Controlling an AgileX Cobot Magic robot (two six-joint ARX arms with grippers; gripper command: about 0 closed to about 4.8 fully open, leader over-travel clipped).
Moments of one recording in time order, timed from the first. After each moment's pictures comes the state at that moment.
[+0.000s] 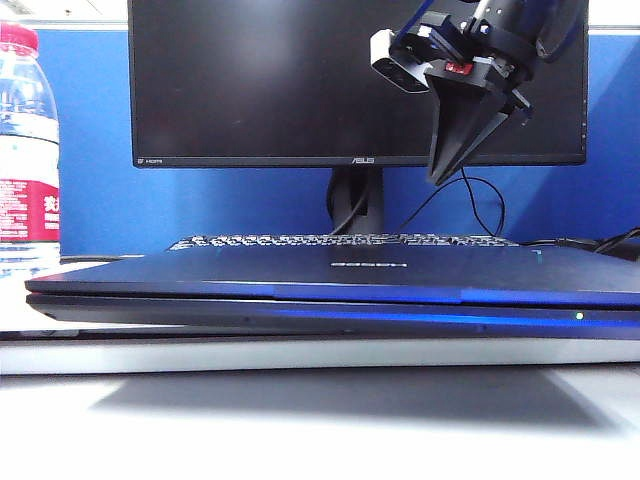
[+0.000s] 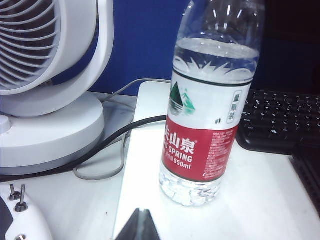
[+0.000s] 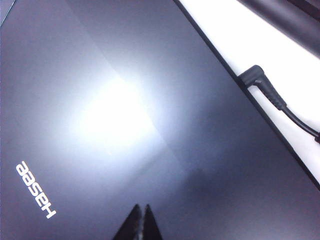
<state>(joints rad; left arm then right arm) 0.04 0.01 0.01 -0.03 0.03 -0.08 0.42 1.62 1.46 -1.00 -0.31 -0.30</state>
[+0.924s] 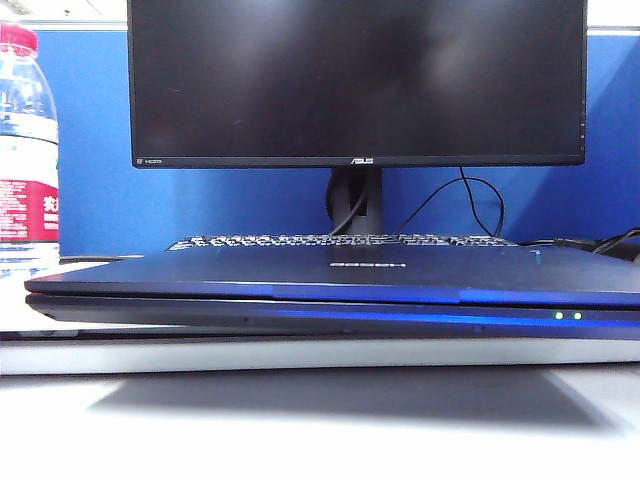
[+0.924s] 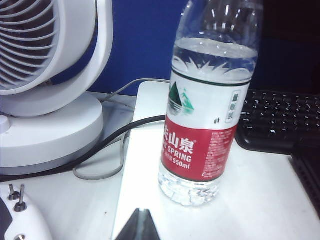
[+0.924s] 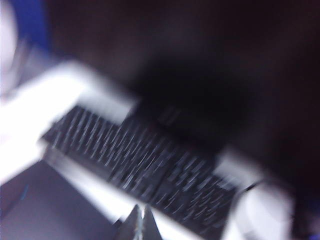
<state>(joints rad) 0.04 0.01 0.01 -0.03 0.03 -0.08 0.42 1.00 1.45 -0.68 -0.04 -0.20</state>
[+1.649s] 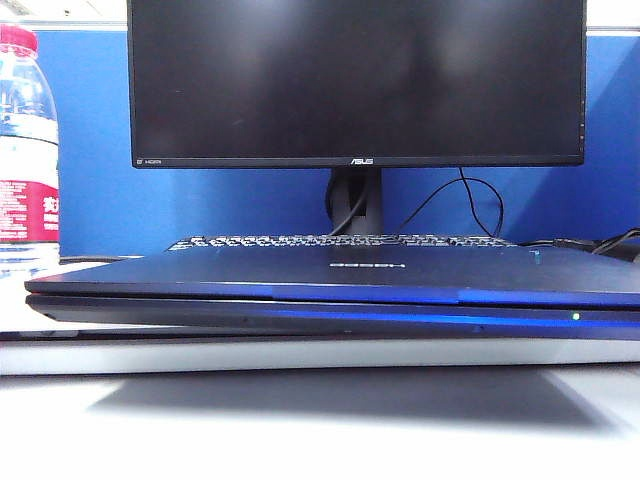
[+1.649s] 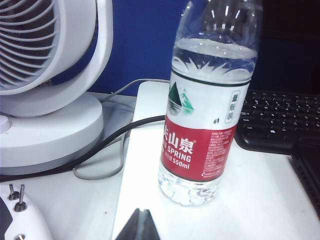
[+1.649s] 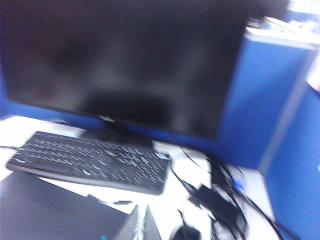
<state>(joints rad) 0.04 0.01 0.01 -0.03 0.03 -0.08 0.33 0.45 1.42 -1.01 0.11 -0.10</state>
